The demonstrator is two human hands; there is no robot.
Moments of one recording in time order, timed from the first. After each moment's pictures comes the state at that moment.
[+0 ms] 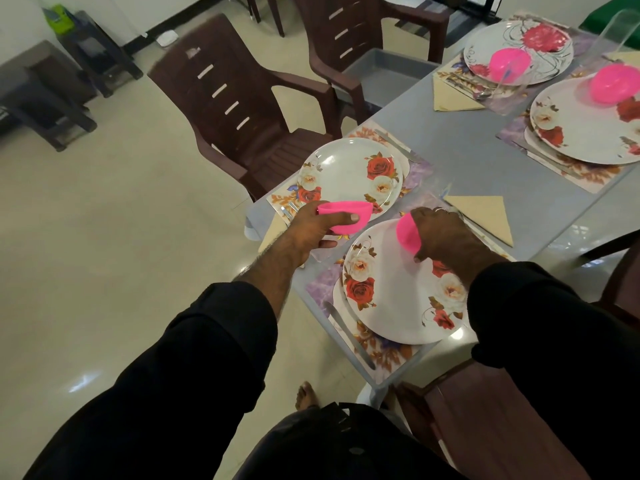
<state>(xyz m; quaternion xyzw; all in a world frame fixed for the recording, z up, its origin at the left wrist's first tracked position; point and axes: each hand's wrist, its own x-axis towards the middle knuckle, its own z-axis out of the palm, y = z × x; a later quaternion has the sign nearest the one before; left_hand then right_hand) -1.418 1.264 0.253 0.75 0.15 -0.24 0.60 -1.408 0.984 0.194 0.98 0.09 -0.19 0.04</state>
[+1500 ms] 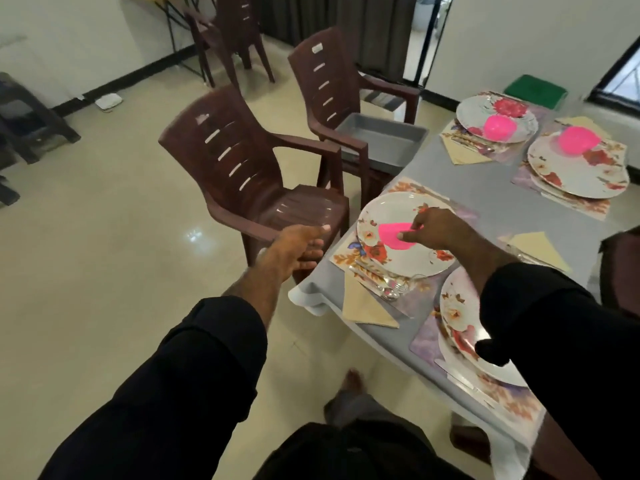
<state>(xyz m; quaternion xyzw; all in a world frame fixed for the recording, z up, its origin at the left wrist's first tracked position) -1.275 1.555 0.285 0.71 0.12 -0.31 0.62 -1.304 1.233 0.288 0.96 -0.14 -0.15 -0.18</state>
